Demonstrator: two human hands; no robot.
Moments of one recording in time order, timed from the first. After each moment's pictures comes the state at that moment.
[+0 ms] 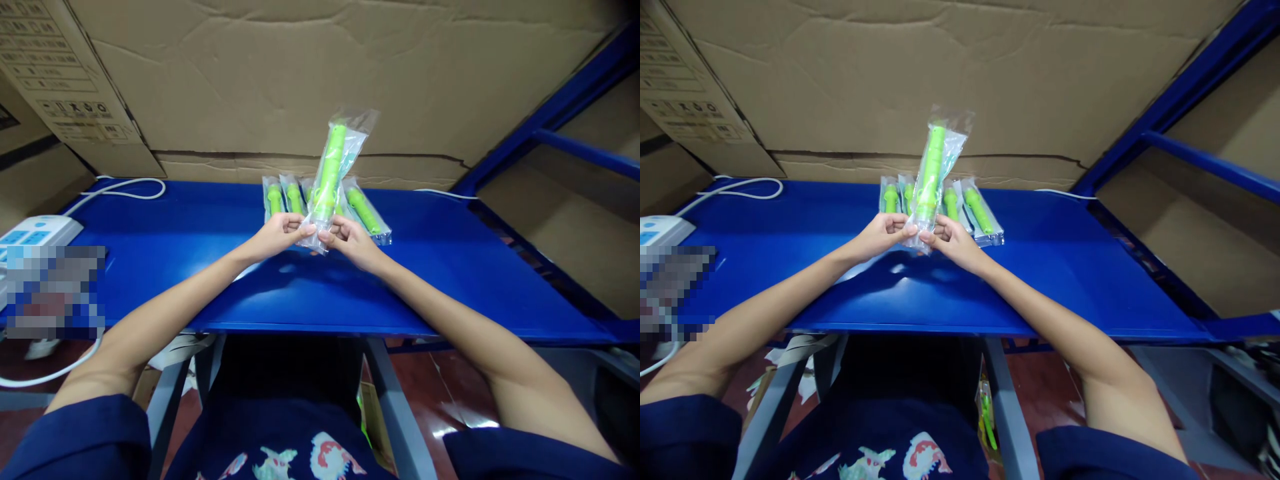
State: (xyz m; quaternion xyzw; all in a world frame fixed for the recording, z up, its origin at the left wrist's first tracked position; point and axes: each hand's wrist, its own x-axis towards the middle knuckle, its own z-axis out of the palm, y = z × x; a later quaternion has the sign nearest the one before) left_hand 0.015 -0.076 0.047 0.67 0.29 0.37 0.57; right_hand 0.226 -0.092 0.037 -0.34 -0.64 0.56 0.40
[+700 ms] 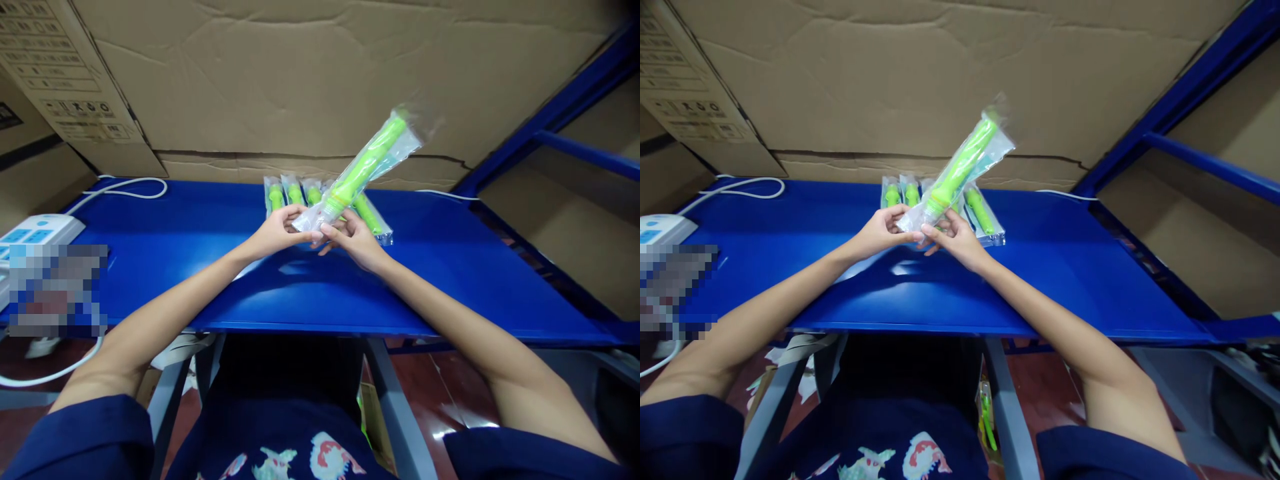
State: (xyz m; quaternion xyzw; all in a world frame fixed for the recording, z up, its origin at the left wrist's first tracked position) left_hand 0.013 -0.075 0.050 0.67 0.30 0.42 0.54; right_hand 0.222 -0.095 0.043 -0.37 -0.61 0.55 0.44
